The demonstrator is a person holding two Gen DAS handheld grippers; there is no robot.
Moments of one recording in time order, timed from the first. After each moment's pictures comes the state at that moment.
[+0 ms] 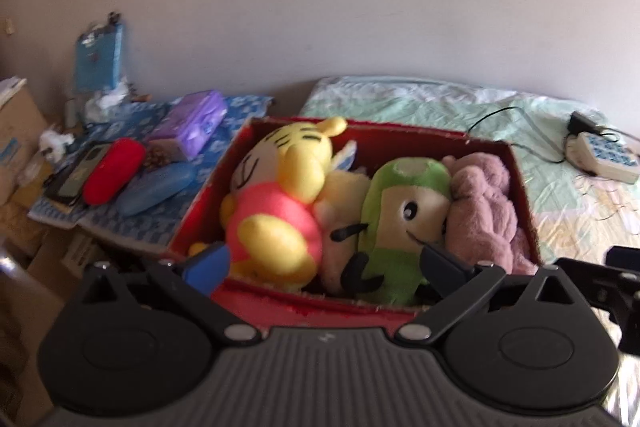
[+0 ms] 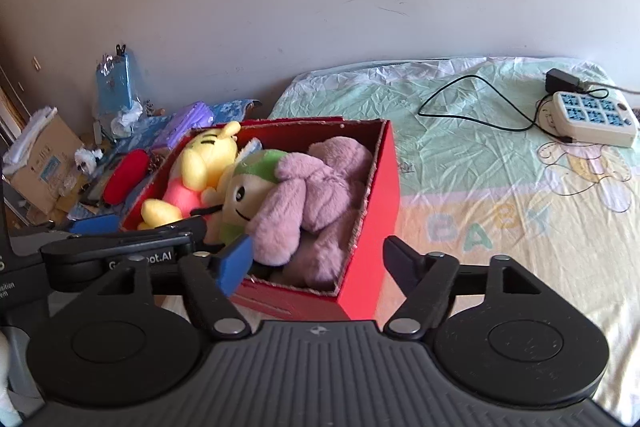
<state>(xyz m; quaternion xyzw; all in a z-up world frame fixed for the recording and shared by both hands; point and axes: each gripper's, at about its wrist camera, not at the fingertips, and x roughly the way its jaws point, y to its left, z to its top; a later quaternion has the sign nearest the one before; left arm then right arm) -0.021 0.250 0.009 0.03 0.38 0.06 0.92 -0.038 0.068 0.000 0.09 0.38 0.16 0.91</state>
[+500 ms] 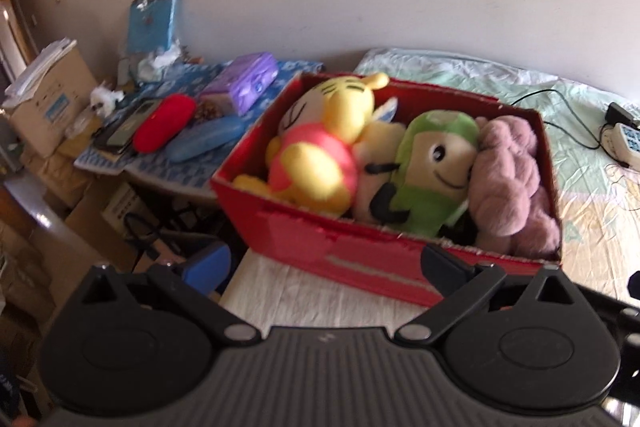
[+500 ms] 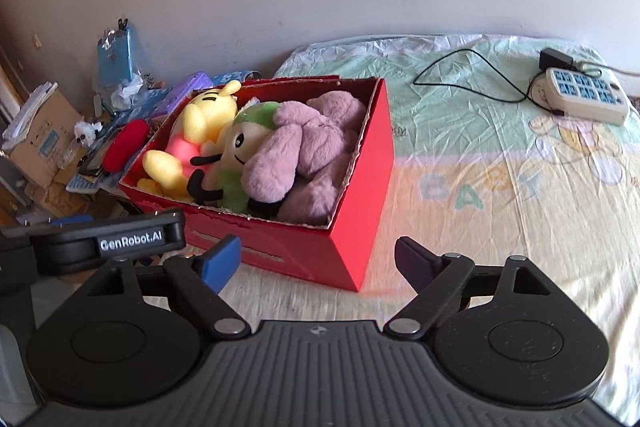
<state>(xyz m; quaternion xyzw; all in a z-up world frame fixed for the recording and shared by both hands) -0.059 0.247 0.002 0.01 0.41 0.14 0.90 -0.066 0.067 -0.014 0.09 0.41 0.16 0.90</state>
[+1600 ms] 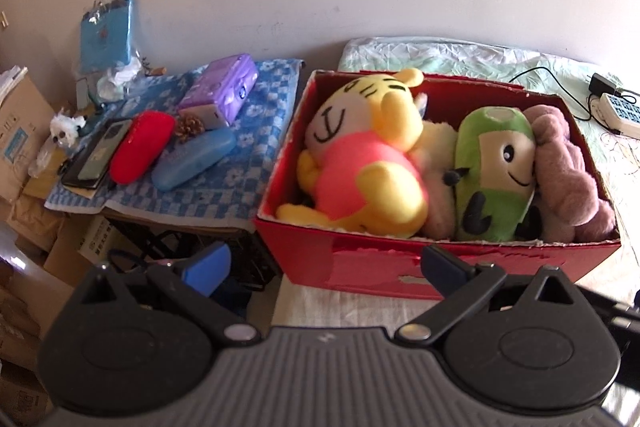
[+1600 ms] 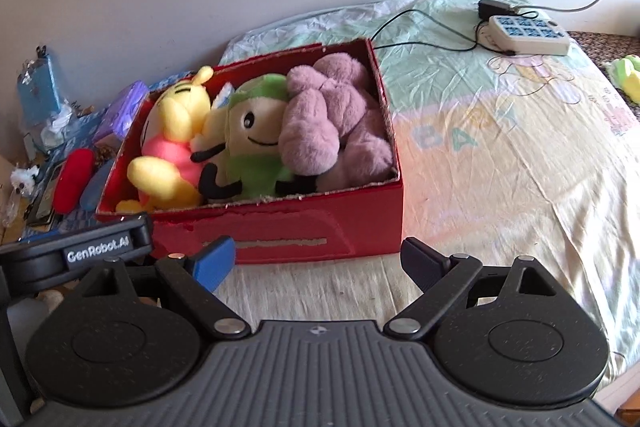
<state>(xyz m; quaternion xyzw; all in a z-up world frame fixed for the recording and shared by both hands) -0.030 0.333 0.002 0.04 0.42 0.04 0.90 -0.075 0.159 -0.018 0.13 0.44 -0.01 0.89</state>
